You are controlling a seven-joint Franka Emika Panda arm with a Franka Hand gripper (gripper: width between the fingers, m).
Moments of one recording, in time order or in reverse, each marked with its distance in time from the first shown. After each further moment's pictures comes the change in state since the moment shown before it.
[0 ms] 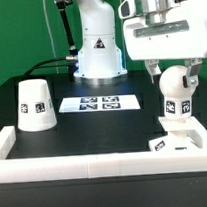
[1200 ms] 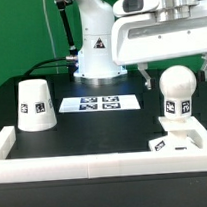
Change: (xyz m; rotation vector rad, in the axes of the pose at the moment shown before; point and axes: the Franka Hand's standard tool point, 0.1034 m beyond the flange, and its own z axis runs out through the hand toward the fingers) arm -0.004 -0.003 0.000 -0.039 0.025 -1.104
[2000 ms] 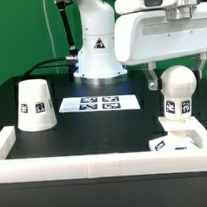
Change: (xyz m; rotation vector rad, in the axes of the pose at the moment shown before) arm 0.001 0.000 0.000 -0.047 -0.010 -0.590
